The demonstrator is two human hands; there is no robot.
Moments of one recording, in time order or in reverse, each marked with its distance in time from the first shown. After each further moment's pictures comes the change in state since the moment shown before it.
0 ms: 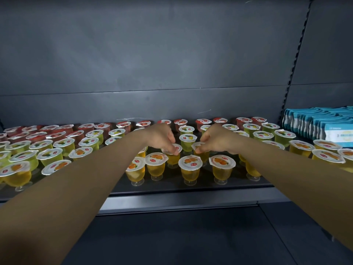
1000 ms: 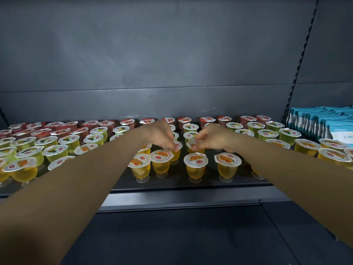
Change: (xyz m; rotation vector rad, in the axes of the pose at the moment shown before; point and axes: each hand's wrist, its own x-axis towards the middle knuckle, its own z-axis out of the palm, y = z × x) left_hand -0.001 -0.015 -0.002 -0.046 0.008 -0.092; right_hand -0.002 -0.019 0.008 0.131 -0.039 -0.023
